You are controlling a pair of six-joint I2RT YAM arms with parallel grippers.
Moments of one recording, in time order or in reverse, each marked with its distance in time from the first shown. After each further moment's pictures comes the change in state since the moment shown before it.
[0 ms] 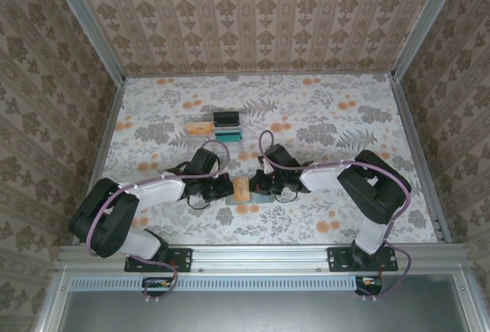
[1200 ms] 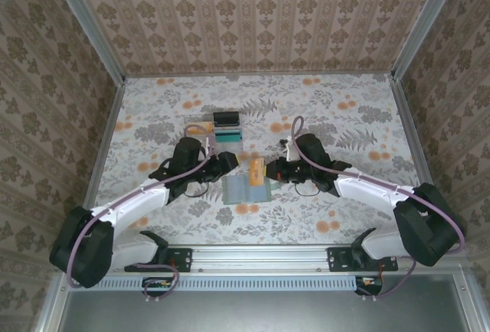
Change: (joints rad) left arm 0.072 -0.213 -0.008 0.245 0.076 -0.181; right arm -0.142 -0.417 -0.108 -0.075 -0.058 -0.080
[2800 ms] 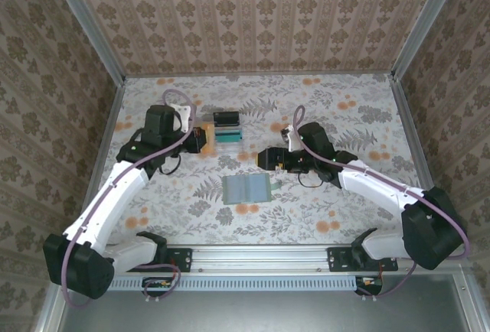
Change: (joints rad) left arm 0.185 -0.093 0.451 -0.649 -0.240 0.740; right arm -0.044 -0.026 0.120 -0.177 0.032 -0.166
